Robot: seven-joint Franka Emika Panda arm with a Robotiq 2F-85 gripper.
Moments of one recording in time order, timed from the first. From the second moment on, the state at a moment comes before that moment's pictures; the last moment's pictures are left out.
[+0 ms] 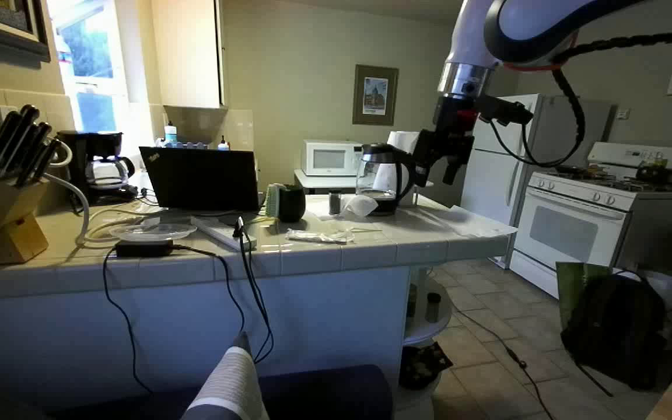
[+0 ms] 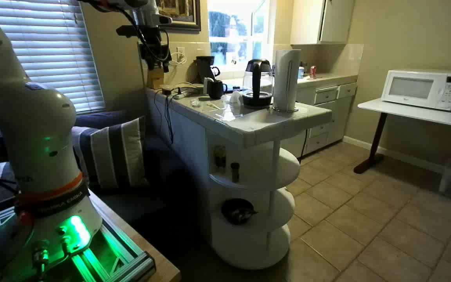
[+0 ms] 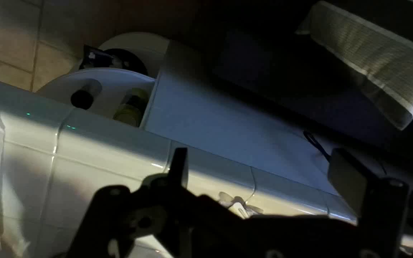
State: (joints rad) arm 0.14 -0.33 0.24 -2.21 0.08 2.06 0.22
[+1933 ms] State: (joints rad) arm -0.07 0.04 0.06 -2.18 -0.16 2.48 0.59
